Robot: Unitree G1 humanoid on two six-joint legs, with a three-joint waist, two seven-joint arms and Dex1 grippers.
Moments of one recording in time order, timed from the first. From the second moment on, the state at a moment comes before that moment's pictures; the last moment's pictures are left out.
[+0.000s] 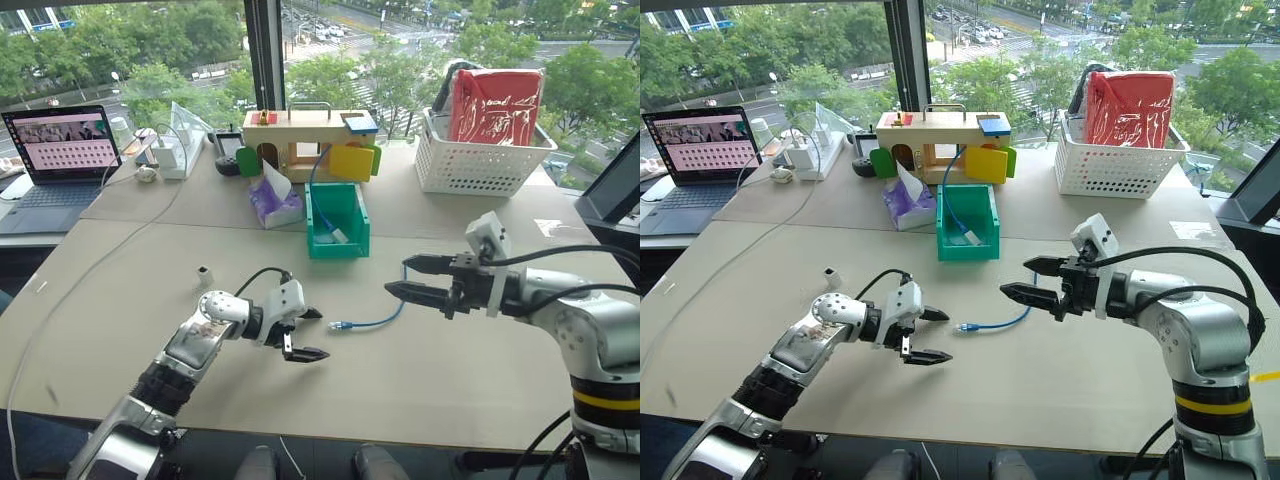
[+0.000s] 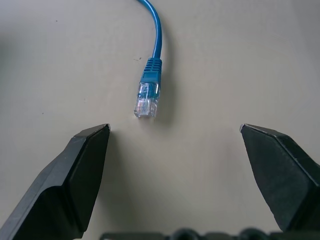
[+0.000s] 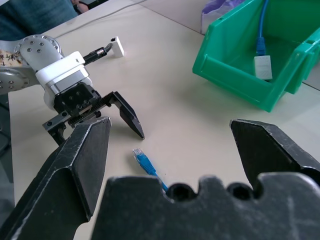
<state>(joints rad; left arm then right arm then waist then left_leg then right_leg) -0.54 0.50 -0.35 0.14 -0.16 0.32 -1.15 -0.45 -0.66 -0.21 -0.35 0.61 1.00 0.88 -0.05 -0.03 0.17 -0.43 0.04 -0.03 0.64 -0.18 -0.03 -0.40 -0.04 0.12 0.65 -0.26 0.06</state>
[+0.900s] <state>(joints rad) -0.65 0.35 -0.39 0.39 -0.05 0.11 -1.17 -0.09 -0.77 -0.51 -0.61 0.99 1.25 0.69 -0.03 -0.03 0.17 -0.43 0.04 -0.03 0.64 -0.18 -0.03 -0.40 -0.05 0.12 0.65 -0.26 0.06</state>
